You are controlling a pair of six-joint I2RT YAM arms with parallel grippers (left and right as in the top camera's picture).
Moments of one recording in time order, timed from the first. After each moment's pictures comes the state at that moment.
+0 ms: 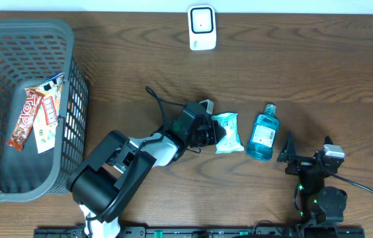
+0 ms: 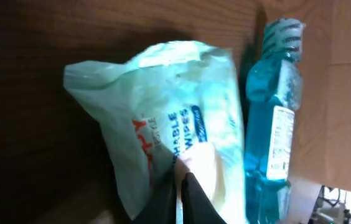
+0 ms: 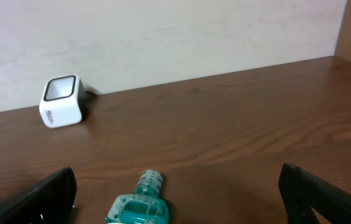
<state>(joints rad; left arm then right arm) -0.66 1.91 0.79 0.38 0.45 -0.89 0.01 0.02 0.01 -0.06 0.09 0.17</state>
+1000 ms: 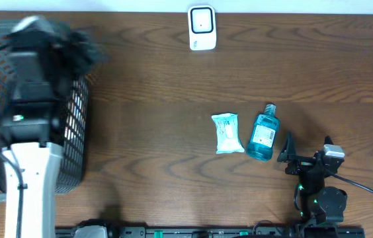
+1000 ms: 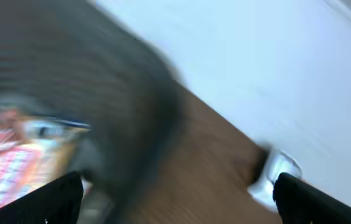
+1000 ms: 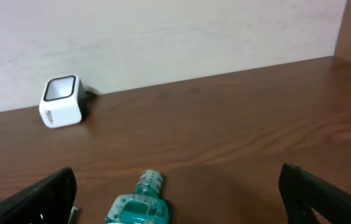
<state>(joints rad) 0.07 1.26 1.38 -0.65 -0.09 -0.60 0.01 0.02 0.01 -0.06 0.09 0.17</state>
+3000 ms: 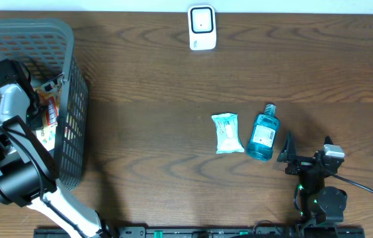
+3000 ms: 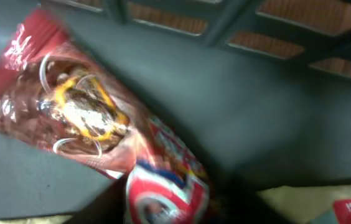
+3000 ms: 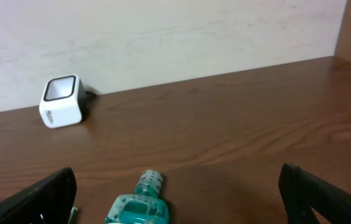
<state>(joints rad) 0.51 2.00 1.39 -0.72 -0.31 -1.29 0.01 0.02 0.01 -0.06 0.09 0.17</state>
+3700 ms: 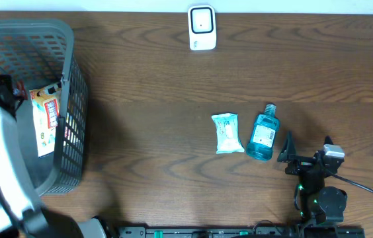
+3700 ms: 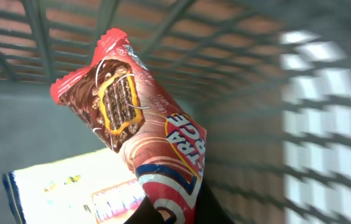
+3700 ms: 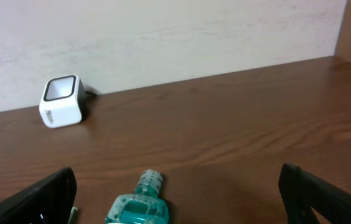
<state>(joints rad) 0.51 1.44 1.38 -0.78 -0.23 -1.12 0.01 0.02 0.01 -0.06 0.09 0.17</state>
